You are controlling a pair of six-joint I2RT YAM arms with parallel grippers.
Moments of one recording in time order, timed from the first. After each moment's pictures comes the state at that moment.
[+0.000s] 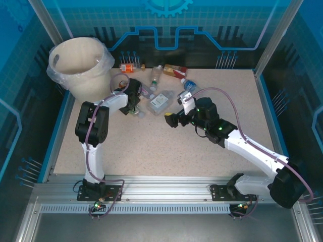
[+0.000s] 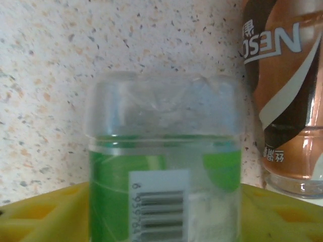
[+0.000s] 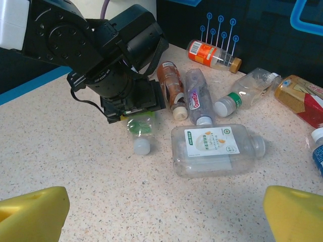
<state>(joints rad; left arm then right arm) -0.23 2.08 1.47 -0.54 -0.30 -1.15 0.66 1.21 0.90 -0.06 -0.07 0.01</state>
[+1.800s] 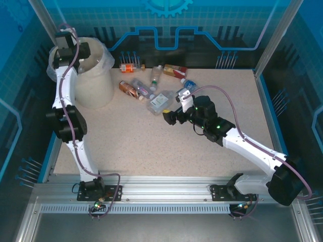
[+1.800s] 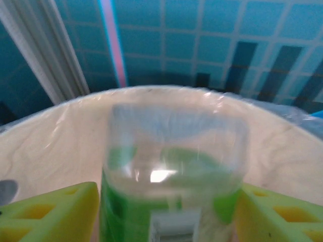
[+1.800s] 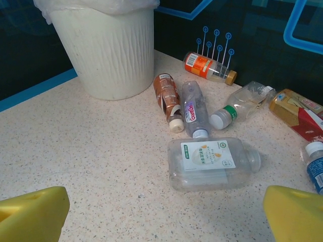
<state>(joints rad) 0.27 2.13 2.20 -0.47 -0.03 -0.01 0.67 1.24 0.94 -0.02 -0.05 0.01</state>
